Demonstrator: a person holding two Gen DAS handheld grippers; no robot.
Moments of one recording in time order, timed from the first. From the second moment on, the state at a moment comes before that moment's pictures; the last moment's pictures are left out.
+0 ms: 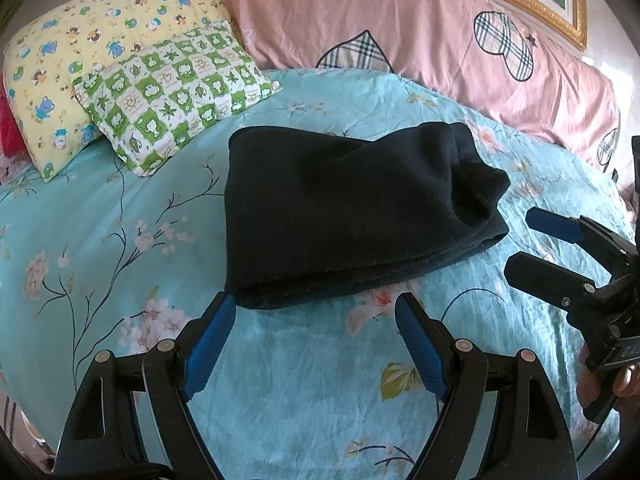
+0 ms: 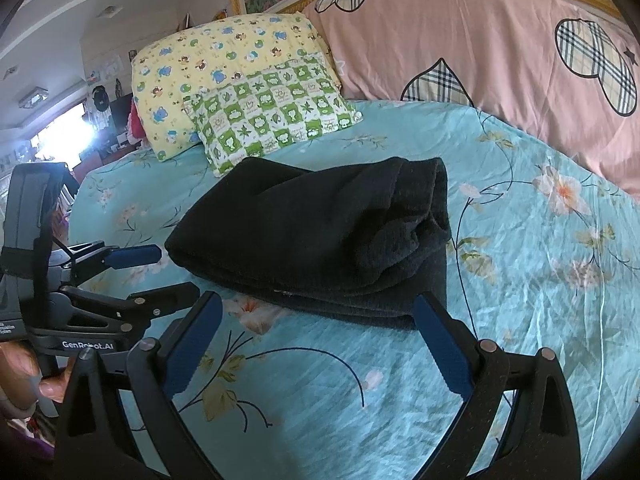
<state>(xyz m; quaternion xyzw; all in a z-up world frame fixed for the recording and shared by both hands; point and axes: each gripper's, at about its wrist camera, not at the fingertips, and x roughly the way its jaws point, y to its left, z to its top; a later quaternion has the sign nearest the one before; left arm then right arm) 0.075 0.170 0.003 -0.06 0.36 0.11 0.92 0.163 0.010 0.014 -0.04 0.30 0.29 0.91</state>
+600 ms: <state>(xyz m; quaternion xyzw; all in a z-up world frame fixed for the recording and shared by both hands) 0.082 0.178 0.012 -0.08 0.35 0.12 0.92 0.169 -0.002 0.013 -0.02 0.31 0.27 0.91</state>
